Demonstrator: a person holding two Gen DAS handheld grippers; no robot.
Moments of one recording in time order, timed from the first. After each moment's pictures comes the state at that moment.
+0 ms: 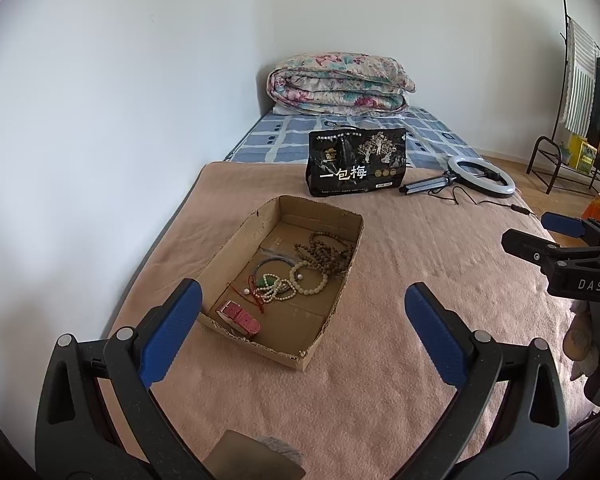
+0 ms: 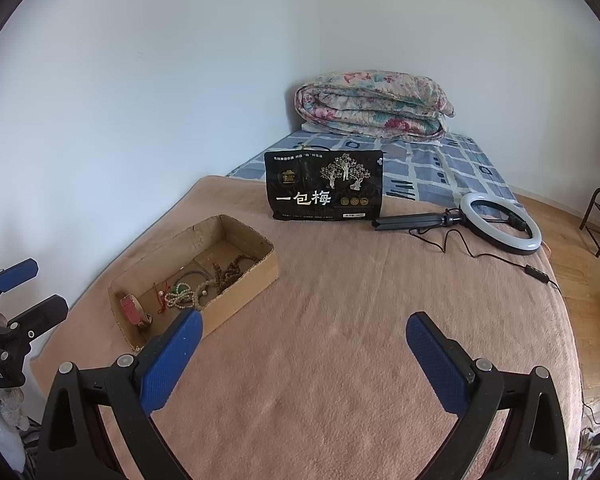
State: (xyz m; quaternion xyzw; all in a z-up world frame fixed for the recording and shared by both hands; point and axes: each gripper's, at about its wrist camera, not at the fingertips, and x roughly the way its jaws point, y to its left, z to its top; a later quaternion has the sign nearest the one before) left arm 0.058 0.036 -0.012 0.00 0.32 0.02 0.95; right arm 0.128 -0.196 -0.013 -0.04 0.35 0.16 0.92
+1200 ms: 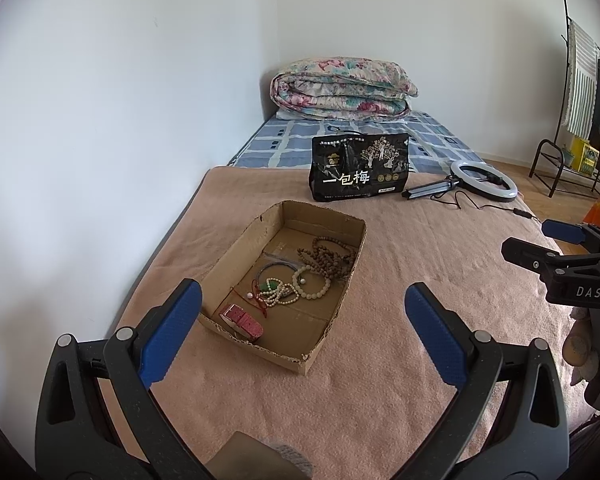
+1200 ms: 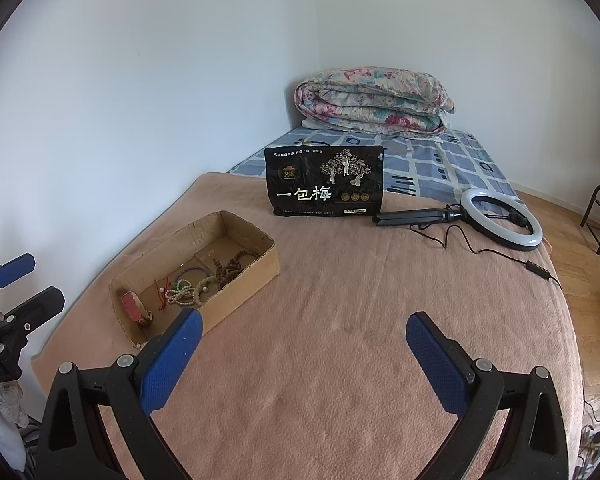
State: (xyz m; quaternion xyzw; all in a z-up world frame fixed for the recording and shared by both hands) left arm 0.058 0.036 -0.007 0.00 0.32 0.02 0.95; right arm 0.125 -0.194 -0.017 -0.04 0.35 0.16 0.92
